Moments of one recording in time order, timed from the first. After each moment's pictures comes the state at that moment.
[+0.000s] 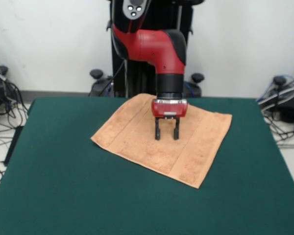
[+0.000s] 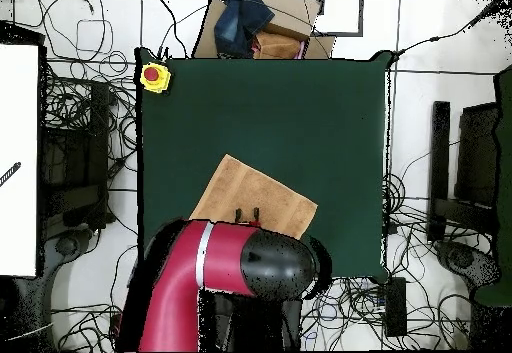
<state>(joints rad) -0.11 0.13 -0.20 1.81 -0.25 -1.03 1.82</state>
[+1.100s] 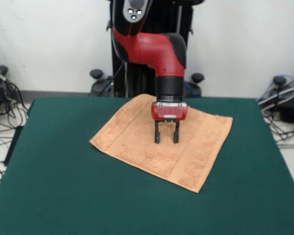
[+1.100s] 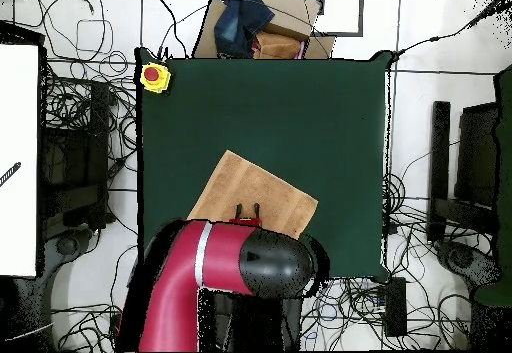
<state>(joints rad) -0.11 0.14 -0.20 1.78 -0.23 -1.05 1.82</state>
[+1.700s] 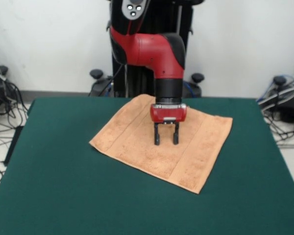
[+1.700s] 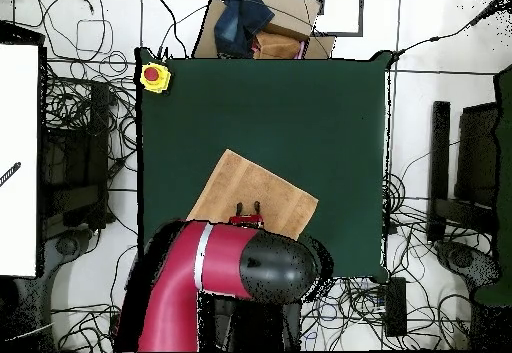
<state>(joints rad) -0.11 0.10 -0.20 1.75 -0.31 -0.91 1.82</state>
